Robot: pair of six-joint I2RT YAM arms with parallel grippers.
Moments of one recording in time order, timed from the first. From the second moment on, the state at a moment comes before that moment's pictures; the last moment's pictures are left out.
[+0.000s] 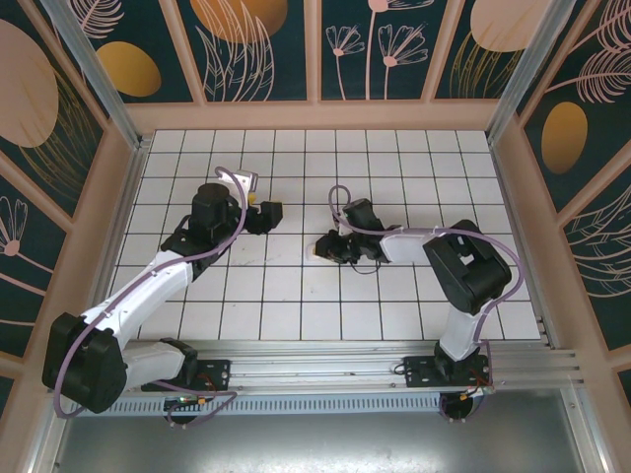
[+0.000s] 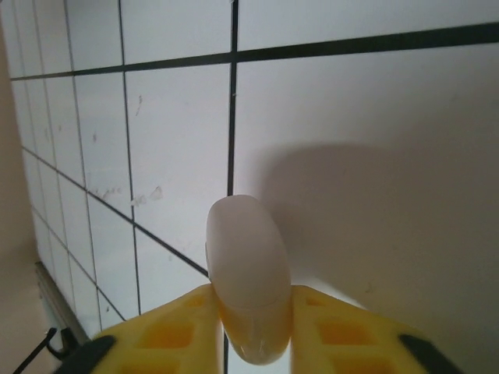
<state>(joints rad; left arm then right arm) -0.44 1.21 0.81 -0.02 0.17 -0.25 0.62 1.80 0.89 0.03 -0.50 0.77</state>
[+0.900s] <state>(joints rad) -0.27 1.27 1.04 0.09 0.04 -0.16 0.46 1.29 1.22 -0.35 0.14 0.37</state>
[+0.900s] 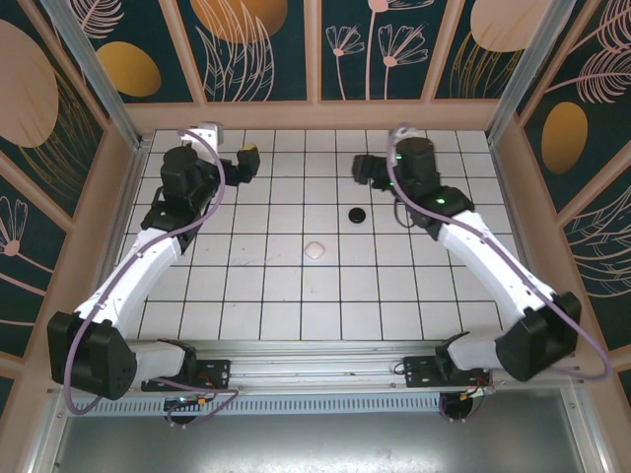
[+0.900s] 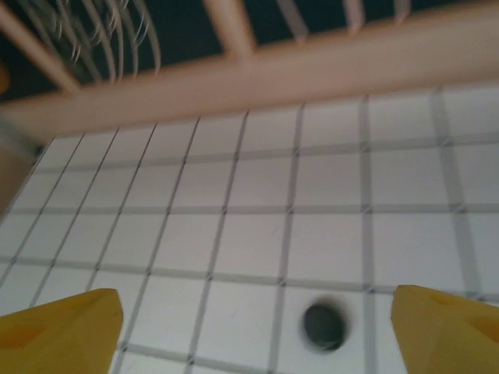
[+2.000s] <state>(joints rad) -0.12 1.30 0.25 0.79 -0.34 -0.09 -0.03 1.21 0.26 0.65 0.11 0.17</state>
